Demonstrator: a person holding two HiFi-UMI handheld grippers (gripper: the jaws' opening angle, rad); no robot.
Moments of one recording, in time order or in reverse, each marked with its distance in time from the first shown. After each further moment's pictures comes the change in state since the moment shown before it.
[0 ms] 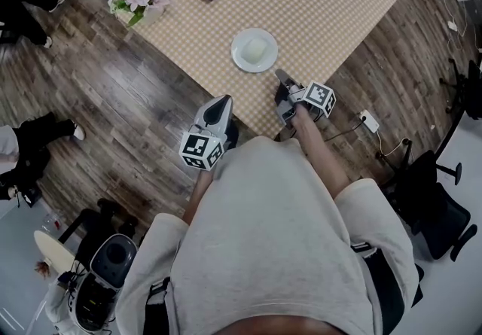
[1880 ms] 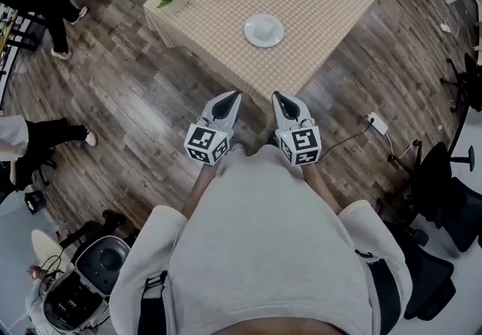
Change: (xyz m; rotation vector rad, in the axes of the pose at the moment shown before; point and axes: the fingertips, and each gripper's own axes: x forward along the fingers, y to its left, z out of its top) left arm -0.137 -0.078 -0.005 0.157 -0.115 -0.109; right arm -0.165 0.126 -0.196 -1.333 -0.217 -0.083
